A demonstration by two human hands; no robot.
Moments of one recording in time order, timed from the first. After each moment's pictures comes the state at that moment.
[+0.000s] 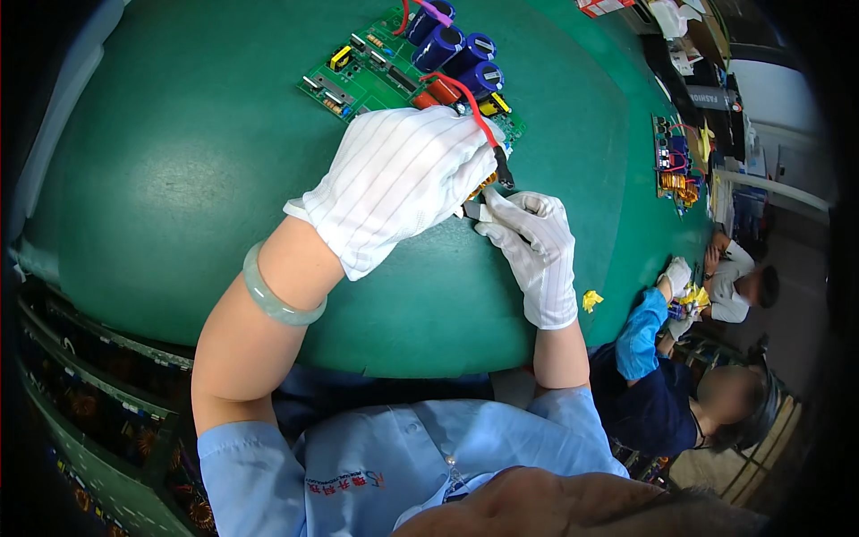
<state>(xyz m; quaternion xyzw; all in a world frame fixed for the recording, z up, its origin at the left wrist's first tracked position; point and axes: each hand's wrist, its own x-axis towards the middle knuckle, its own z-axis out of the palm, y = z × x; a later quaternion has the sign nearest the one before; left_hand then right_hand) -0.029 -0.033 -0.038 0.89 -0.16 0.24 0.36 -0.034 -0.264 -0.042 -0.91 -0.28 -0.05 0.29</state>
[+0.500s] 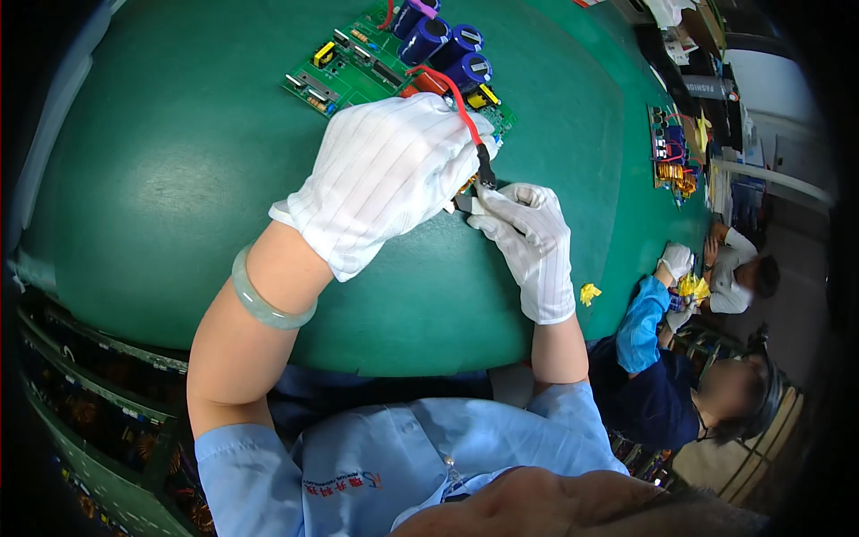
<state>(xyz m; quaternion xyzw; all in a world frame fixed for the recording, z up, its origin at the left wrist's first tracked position) -0.030 -0.033 -0.033 0.89 -0.17 0.26 0.34 -0.032 -0.267 -0.049 -0.91 -0.25 -0.02 0.32</state>
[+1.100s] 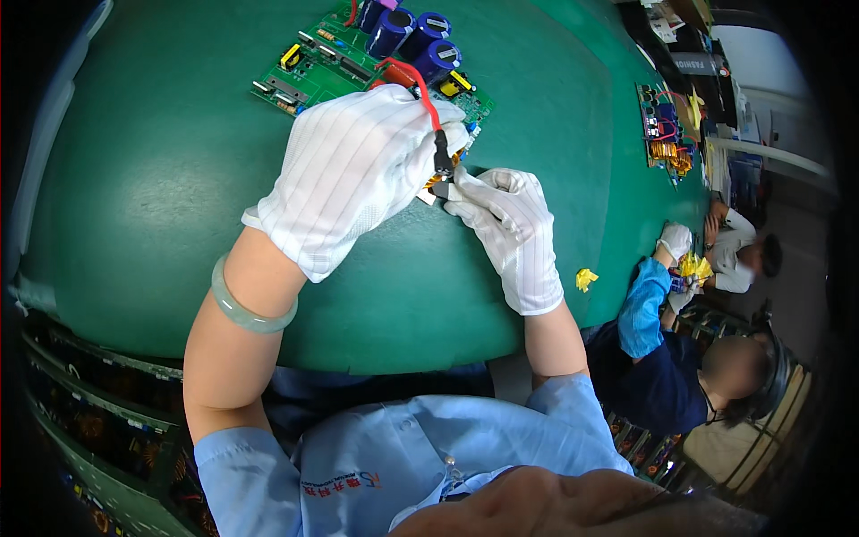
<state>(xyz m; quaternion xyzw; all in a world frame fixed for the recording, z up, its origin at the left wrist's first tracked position) -0.031 -0.034 -0.028 0.89 -0.17 0.24 0.36 -0.032 -0.261 -0.050 -0.92 -0.29 -0.08 0.27</state>
